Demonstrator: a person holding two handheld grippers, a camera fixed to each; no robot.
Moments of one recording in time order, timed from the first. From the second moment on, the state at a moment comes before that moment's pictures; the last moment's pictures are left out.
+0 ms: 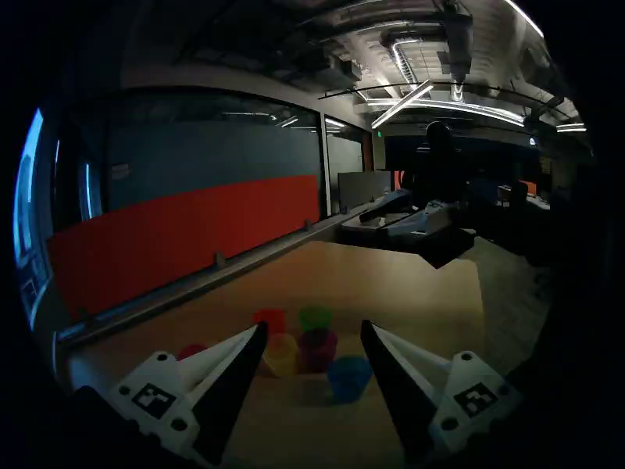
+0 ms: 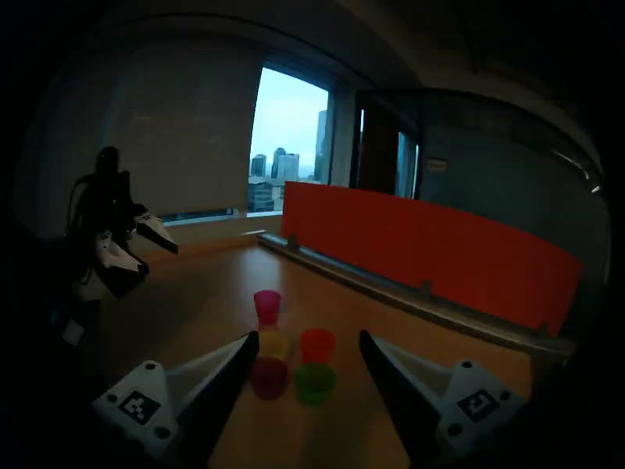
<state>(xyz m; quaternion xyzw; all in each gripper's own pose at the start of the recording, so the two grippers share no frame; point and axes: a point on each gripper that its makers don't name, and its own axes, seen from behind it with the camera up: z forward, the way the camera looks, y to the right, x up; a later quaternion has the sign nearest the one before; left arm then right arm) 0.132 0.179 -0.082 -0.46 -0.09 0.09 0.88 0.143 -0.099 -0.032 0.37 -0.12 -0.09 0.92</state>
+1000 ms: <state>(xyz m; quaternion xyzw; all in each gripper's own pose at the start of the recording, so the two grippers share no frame) 0.010 0.229 -0.101 -0.52 -0.16 0.15 0.83 0.057 -0.101 -0.005 0.38 -0.17 -0.13 0.90</state>
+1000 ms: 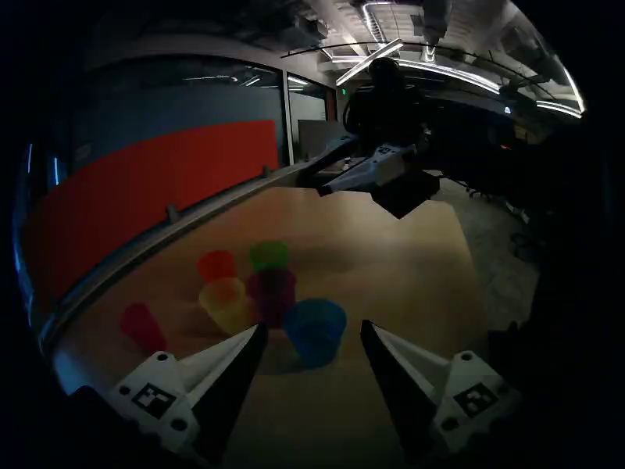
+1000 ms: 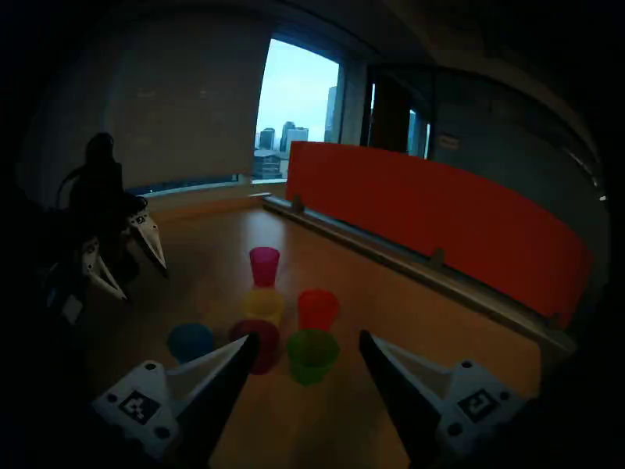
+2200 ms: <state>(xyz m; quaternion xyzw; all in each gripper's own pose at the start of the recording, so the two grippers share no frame) -0.066 0.262 -0.086 -0.53 -0.20 0.16 0.81 0.013 -0.102 0.006 0.39 -0.20 -0.15 0.89</state>
